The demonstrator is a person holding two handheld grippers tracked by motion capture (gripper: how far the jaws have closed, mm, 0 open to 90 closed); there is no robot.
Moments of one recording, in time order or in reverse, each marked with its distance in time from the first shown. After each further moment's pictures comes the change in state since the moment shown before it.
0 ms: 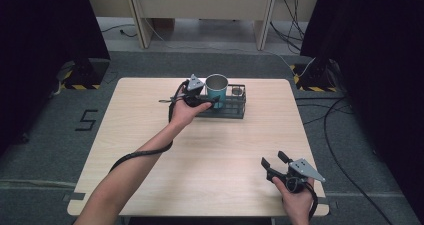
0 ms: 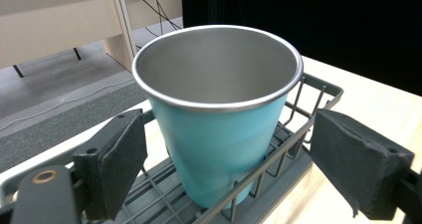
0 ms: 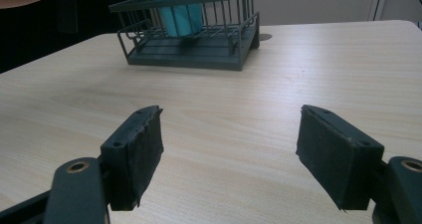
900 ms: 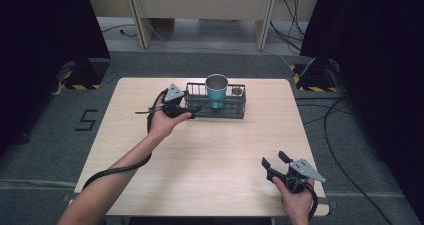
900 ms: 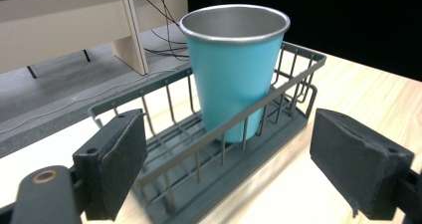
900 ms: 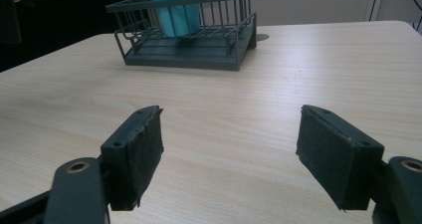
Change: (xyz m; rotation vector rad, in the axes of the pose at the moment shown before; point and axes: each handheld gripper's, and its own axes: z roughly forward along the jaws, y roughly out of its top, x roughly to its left) left arm 0.014 -0.027 -0.068 -0.024 0.006 0.011; right arm 0.000 0.000 -0.001 -0.002 -0.010 0.001
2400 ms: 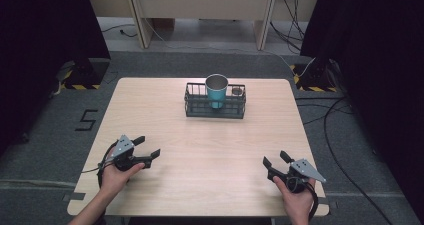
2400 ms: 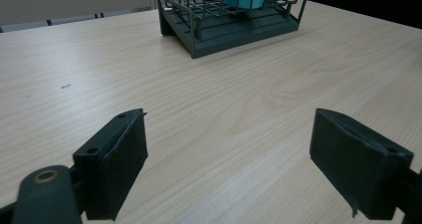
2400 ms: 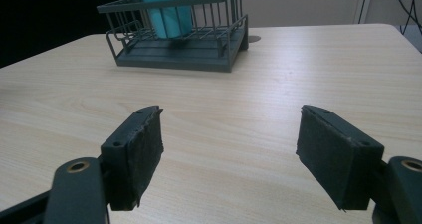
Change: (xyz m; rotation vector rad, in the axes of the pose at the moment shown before) left arm -0.001 -0.137 -0.149 0.009 0.047 -0.106; right arm -0.001 0.001 -0.001 -0.003 -0.029 -0.007
